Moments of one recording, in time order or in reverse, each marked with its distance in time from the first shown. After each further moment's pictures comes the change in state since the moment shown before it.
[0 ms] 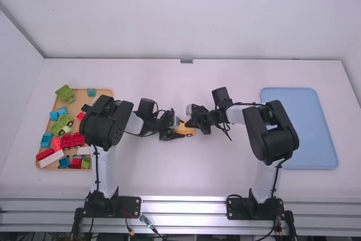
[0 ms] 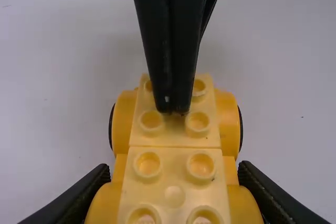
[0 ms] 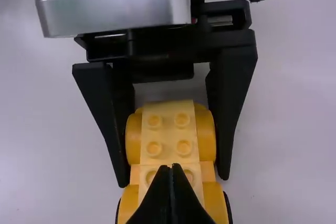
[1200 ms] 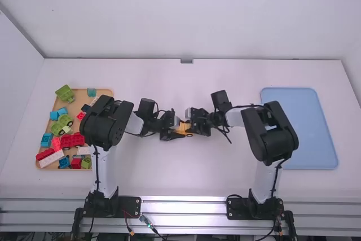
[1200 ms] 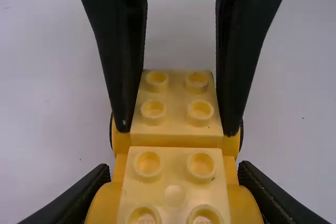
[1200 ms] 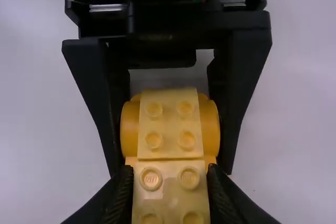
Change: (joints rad) left arm -0.004 0.000 0.000 0.002 0.003 0.001; right arm 0.013 -0.014 -0.051 0.067 0.050 -0.033
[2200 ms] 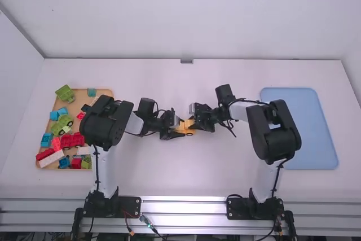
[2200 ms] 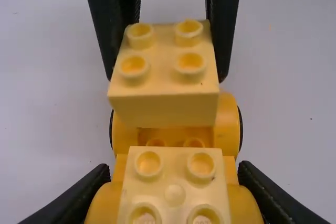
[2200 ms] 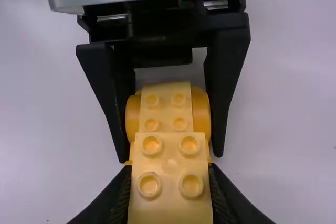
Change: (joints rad) left arm 0.002 0.000 0.000 0.026 -0.007 -0.001; right arm -0.058 0.000 0.101 -0.214 -0.042 -0.097
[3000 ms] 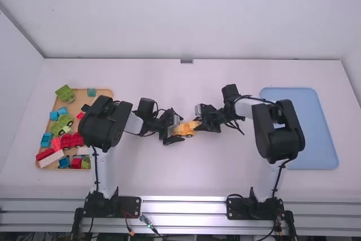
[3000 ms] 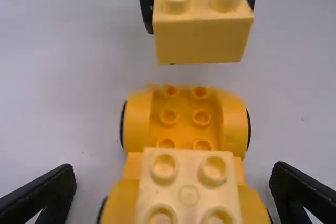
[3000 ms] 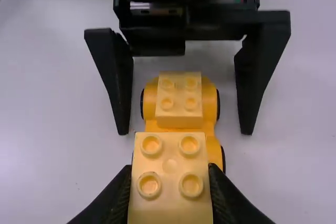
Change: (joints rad) left arm 0.002 -0.008 0.007 -0.060 0.001 -0.005; right arm -0.046 -0.004 0.038 -0.212 -0.046 -0.194
